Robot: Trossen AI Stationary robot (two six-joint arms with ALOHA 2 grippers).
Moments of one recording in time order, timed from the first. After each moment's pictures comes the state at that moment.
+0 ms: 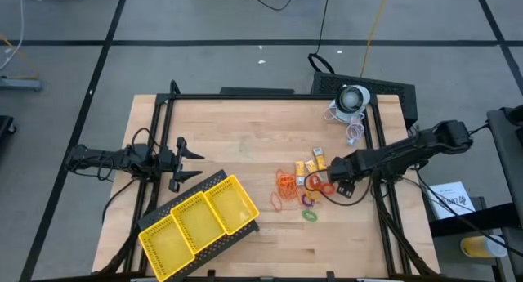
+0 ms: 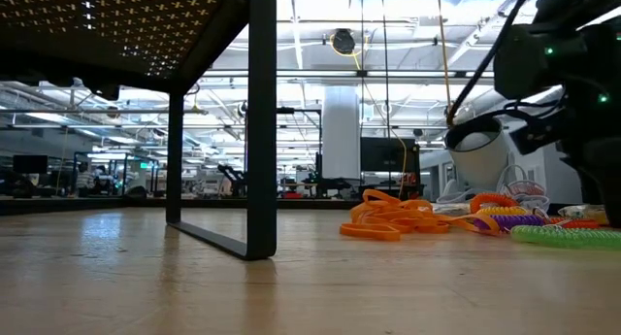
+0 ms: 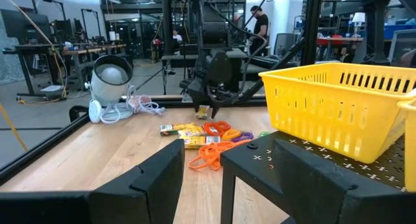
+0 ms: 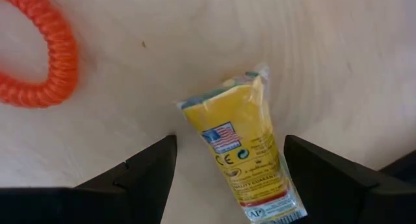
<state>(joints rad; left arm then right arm) -0.12 0.01 0.02 0.03 -0.06 0.02 0.15 1.28 0.54 -0.97 0.10 0.69</state>
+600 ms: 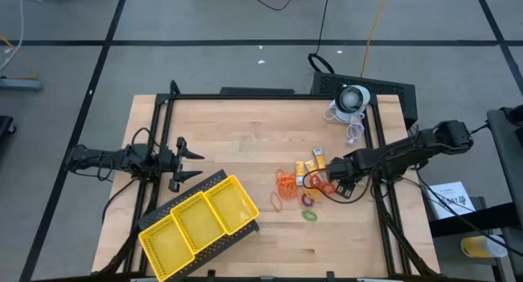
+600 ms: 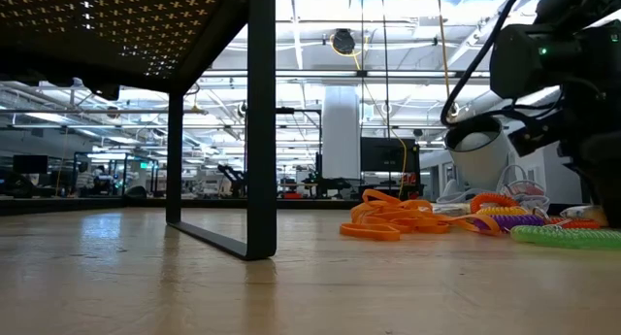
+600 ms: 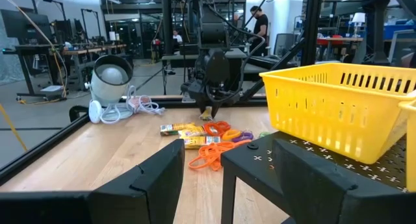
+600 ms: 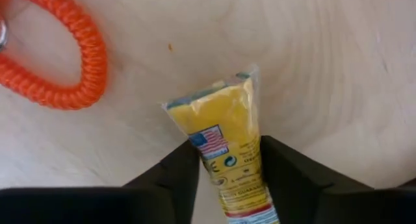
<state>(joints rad) -0.12 0.01 0.02 0.03 -0.06 0.02 0.12 1.29 0.52 -0.89 0.04 0.69</state>
